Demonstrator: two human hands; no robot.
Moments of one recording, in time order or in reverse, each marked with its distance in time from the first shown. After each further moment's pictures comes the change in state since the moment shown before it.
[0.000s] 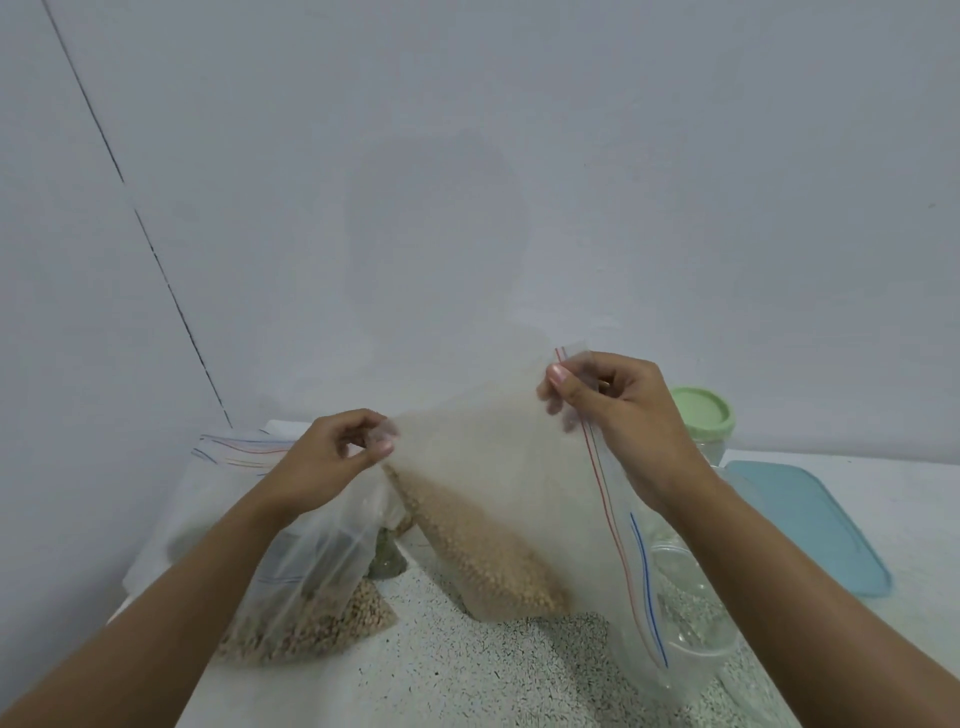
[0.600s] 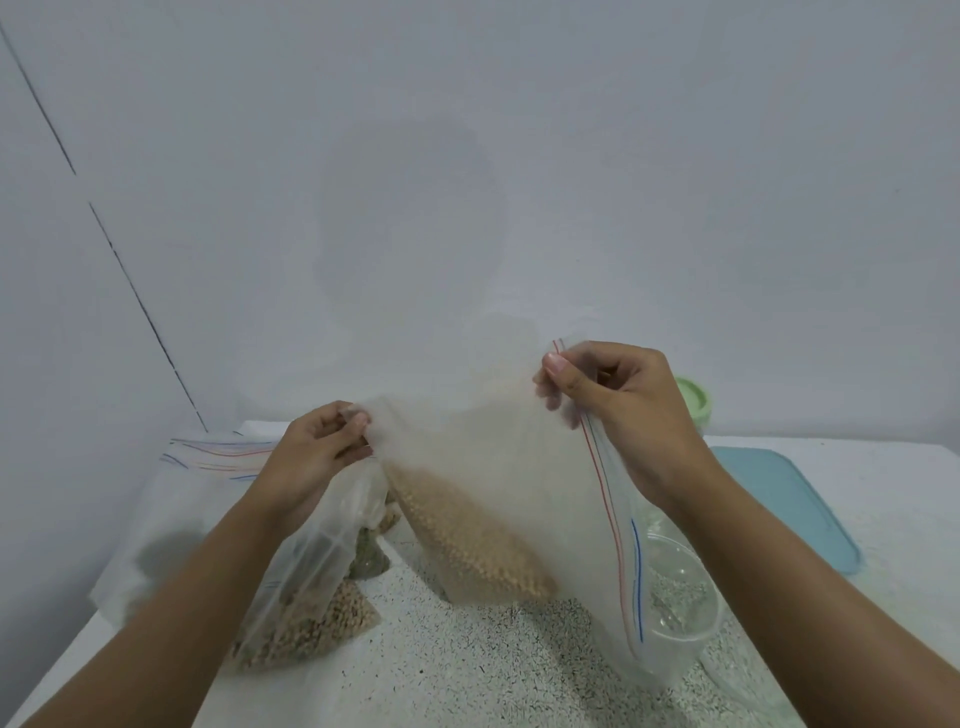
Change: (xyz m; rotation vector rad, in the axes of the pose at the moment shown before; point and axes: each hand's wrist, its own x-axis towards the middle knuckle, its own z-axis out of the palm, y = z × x) left_hand 0.008 0.004 0.024 -0.603 0.159 -0.201; right_hand -0.007 -0.009 -0.011 0.012 0.050 -0.002
